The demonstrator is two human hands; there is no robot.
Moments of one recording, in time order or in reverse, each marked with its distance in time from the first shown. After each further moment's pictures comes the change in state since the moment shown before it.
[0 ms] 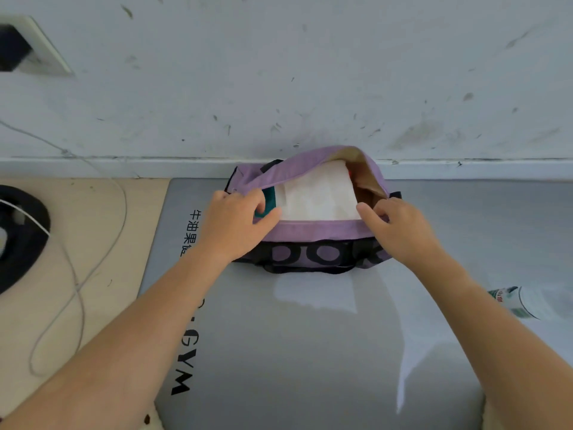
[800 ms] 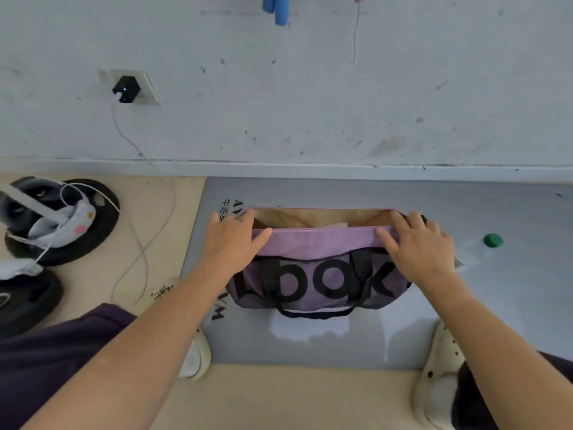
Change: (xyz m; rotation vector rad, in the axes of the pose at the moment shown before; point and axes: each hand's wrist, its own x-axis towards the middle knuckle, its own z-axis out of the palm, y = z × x) left_hand -0.151 0.052 -0.127 0.347 -0.203 -0.125; right_hand -0.183 -0.016 -0.097 -0.599 0.120 -0.012
